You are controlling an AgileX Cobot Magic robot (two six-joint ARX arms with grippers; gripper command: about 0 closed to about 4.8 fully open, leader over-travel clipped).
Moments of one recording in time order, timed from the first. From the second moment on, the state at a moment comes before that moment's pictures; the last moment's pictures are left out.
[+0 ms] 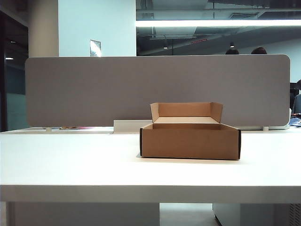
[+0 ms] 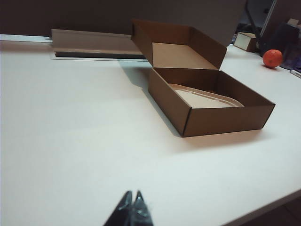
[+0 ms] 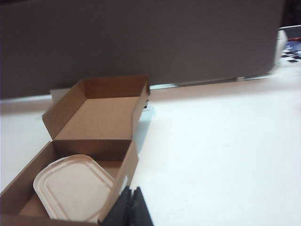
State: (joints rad) left arm -0.07 0.00 0.00 -0.06 0.42 -0.11; right arm 0.06 0.44 0.41 -0.01 0.02 0.14
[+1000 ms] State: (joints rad) left arm -0.07 0.00 0.00 -0.06 0.38 -0.11; right arm 0.06 0.00 0.12 -0.23 0.13 0.18
